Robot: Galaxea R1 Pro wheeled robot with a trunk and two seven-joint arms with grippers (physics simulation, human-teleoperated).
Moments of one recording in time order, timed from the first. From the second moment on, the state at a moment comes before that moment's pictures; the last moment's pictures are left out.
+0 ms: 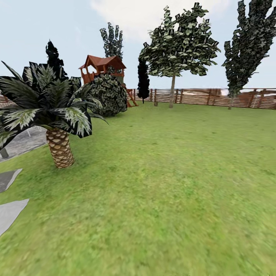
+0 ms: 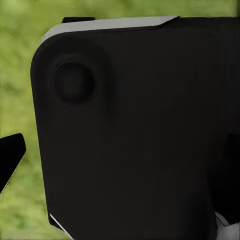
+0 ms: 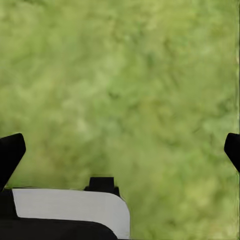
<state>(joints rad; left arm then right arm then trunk) 0.00 -0.05 0.00 -0.08 0.00 0.01 0.00 -0.01 -0.06 0.00 -0.20 0.01 -0.40 0.00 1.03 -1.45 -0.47</state>
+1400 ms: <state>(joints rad) 0.00 -0.03 0.00 -0.39 0.15 -0.26 0.01 -0.22 -0.05 -0.01 -0.12 -0.05 -0.56 -0.17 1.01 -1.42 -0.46</state>
